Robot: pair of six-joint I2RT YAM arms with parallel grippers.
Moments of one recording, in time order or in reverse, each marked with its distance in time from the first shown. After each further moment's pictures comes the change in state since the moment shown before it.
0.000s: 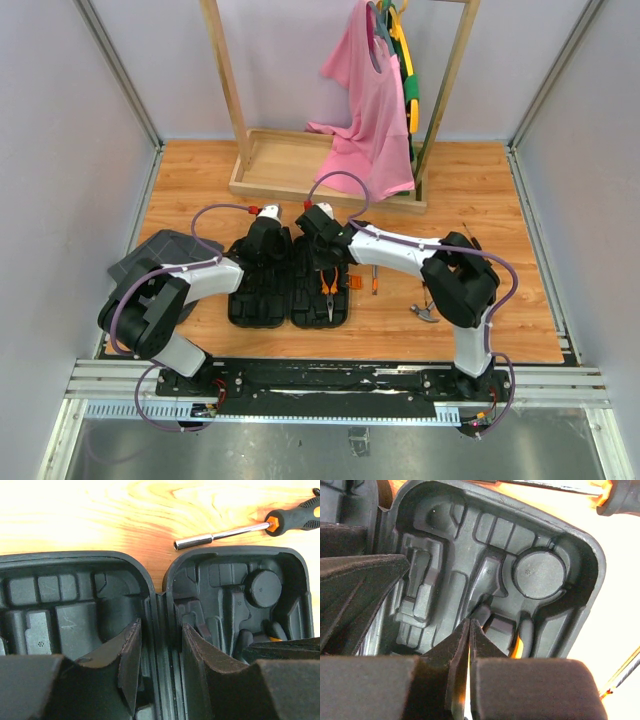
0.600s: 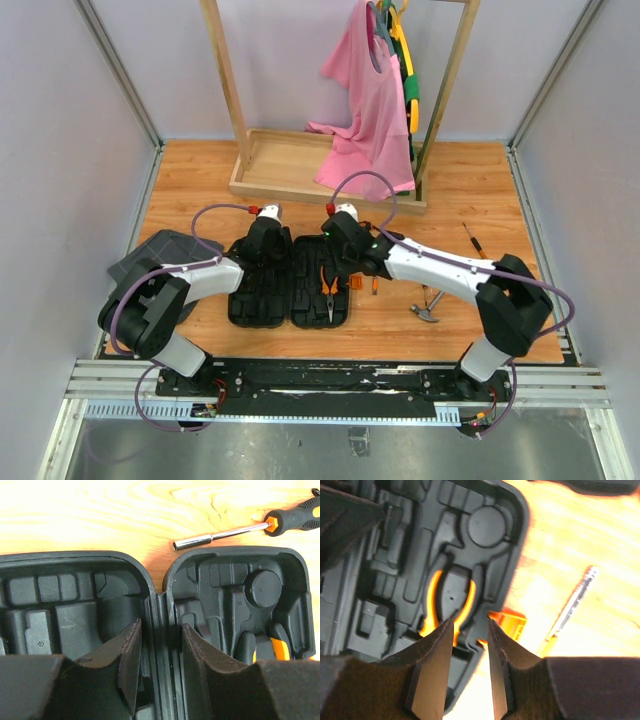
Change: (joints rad) left arm 0.000 0.000 0.000 0.001 0.002 0.000; right arm 0.000 -0.289 -0.204 0.035 0.051 -0.063
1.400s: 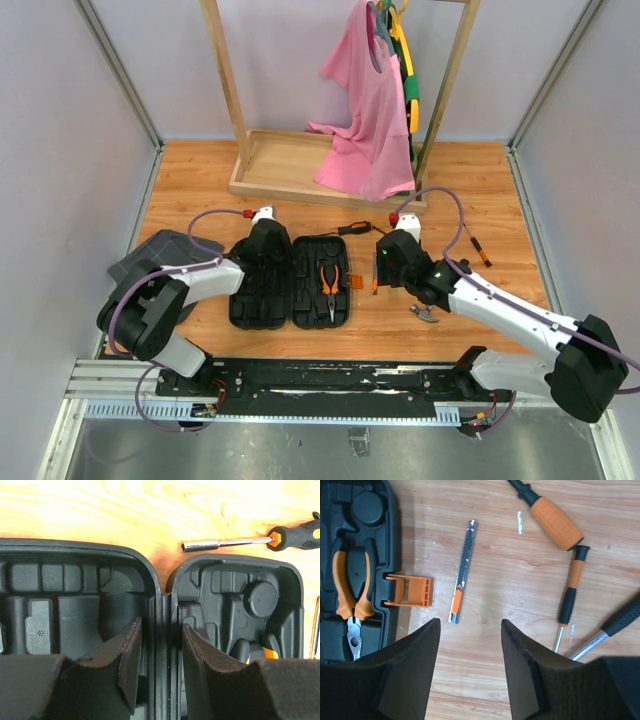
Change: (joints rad) left arm -0.014 -0.008 -0.005 -0.013 -0.044 -0.121; right arm -0.099 -0.493 -0.383 -0.016 0.190 0.047
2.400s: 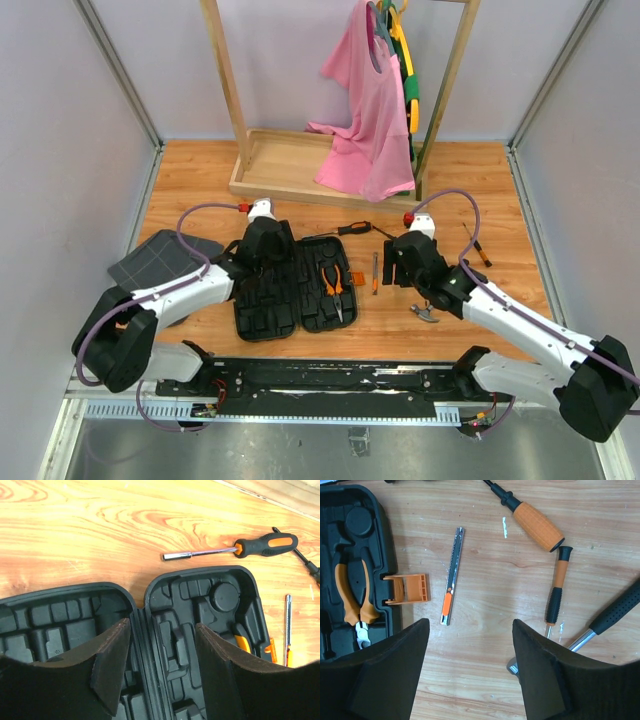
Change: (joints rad) left arm -0.070 -0.190 0.028 -0.147 -0.127 0.013; right arm -0.071 -0.134 -0.074 0.022 -0.025 -0.018
